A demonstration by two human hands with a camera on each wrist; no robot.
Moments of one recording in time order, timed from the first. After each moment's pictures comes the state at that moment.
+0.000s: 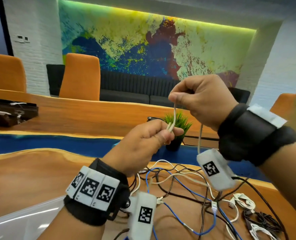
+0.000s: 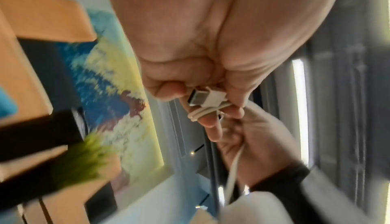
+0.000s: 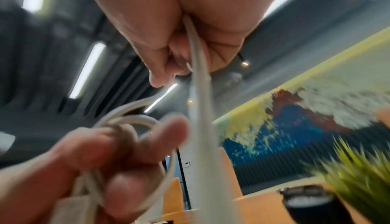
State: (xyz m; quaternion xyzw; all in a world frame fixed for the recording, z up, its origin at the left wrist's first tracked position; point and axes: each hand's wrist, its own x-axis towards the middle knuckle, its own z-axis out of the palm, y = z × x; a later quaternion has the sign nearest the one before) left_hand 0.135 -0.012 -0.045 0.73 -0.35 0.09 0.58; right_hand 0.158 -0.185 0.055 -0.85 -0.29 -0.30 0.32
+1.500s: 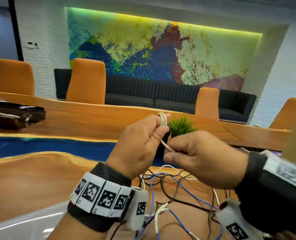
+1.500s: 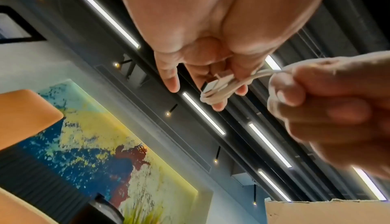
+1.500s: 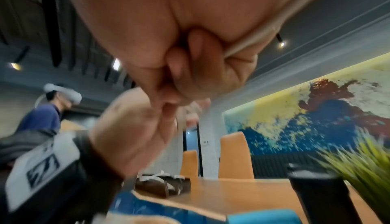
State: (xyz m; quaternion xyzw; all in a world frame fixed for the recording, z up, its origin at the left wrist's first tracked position) left_hand 0.146 0.004 -0.047 0.80 -0.31 0.31 0.42; right_hand 0.115 -0.178 0.004 -0.91 -0.37 -0.09 0.16
